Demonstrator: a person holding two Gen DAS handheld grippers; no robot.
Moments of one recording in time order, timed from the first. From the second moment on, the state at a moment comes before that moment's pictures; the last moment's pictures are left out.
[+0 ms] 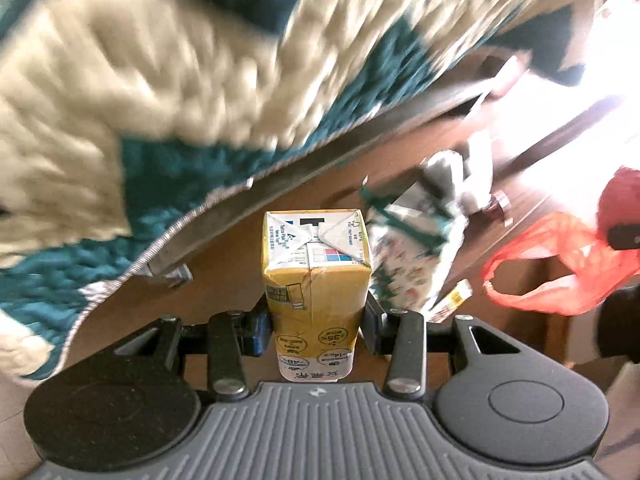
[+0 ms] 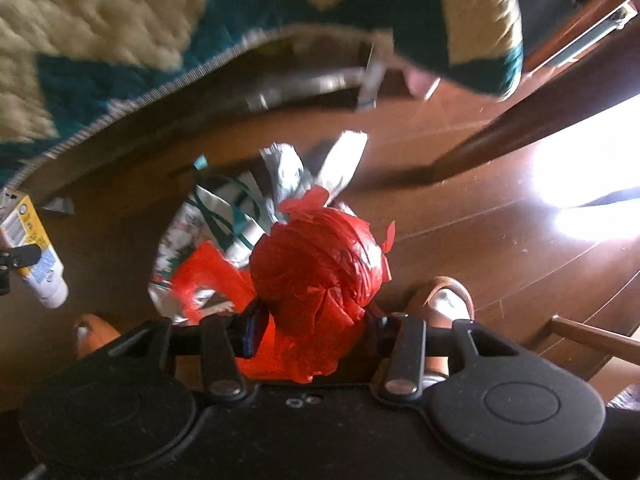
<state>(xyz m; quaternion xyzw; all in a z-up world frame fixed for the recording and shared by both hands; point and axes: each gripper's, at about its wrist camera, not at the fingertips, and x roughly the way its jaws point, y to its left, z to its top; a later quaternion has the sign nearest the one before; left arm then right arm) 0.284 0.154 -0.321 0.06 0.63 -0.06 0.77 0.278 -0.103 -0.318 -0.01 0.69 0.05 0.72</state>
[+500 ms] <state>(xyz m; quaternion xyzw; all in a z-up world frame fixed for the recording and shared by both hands) 0.230 0.069 -0.103 0.05 0.48 -0.09 0.87 0.213 -0.169 -0.083 0.00 0.52 0.15 0.84</state>
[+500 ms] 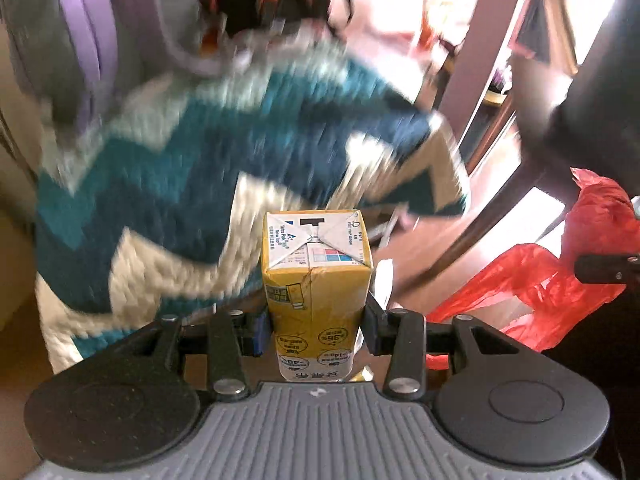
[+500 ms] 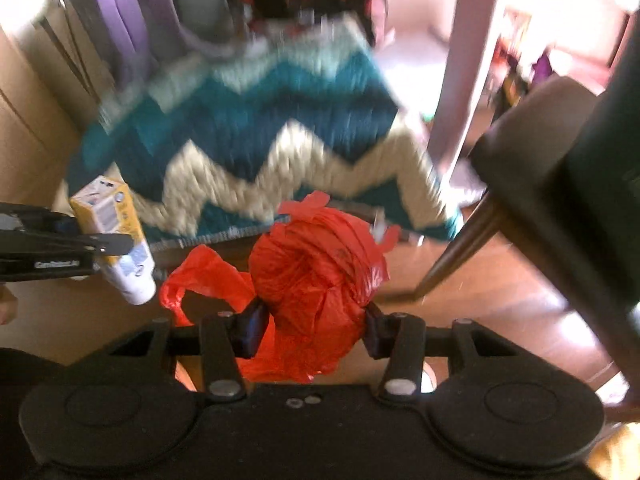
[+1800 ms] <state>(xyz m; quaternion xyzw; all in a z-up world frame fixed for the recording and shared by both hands) 0.273 -0.347 0.210 0.11 0.21 -0.26 0.94 0.208 -0.476 0.166 -0.03 0.28 -0.08 0.96</state>
